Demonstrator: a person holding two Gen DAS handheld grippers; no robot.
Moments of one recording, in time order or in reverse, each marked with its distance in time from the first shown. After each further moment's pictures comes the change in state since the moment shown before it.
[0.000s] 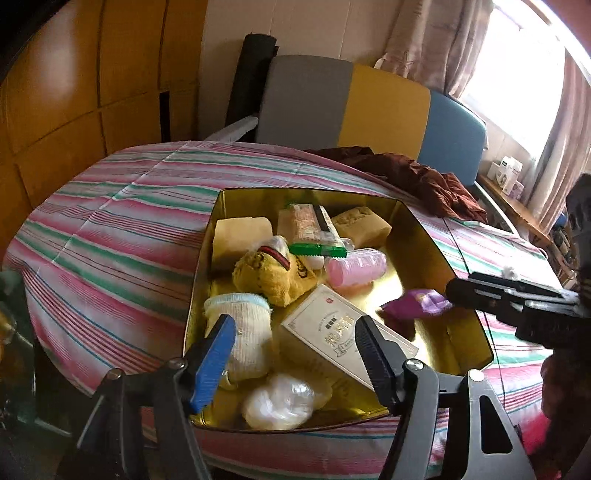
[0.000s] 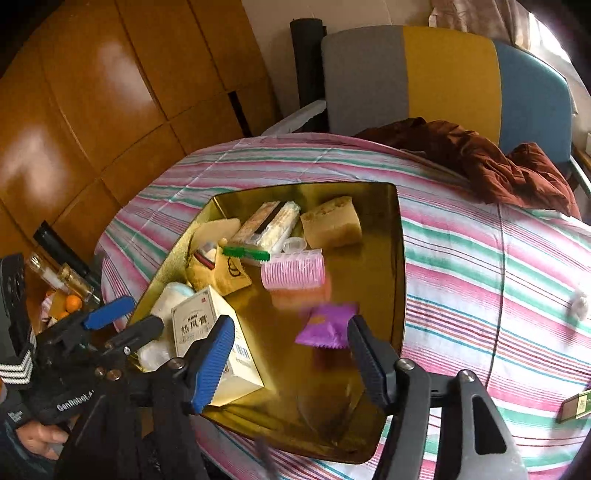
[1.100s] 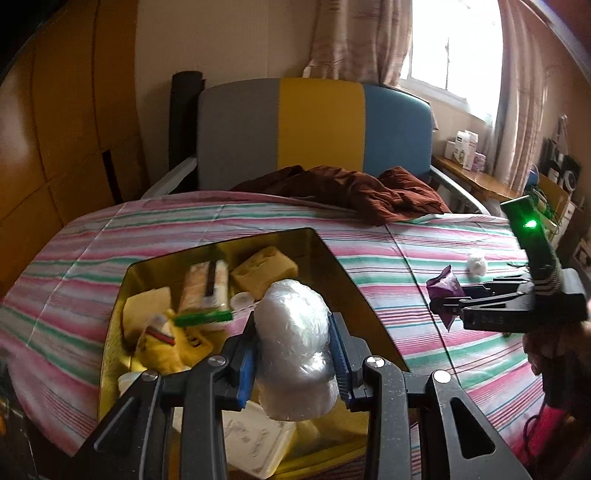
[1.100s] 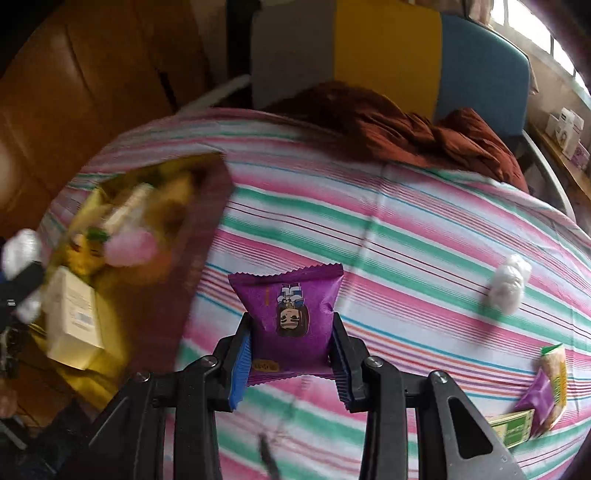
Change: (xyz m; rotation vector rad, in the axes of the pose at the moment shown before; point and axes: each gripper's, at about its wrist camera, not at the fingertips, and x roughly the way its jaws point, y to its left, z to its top) left arm 0.010 -0.110 0.032 0.212 -0.085 -0.061; right arm -0.013 -0.129 -0.003 0.037 0.084 -0.162
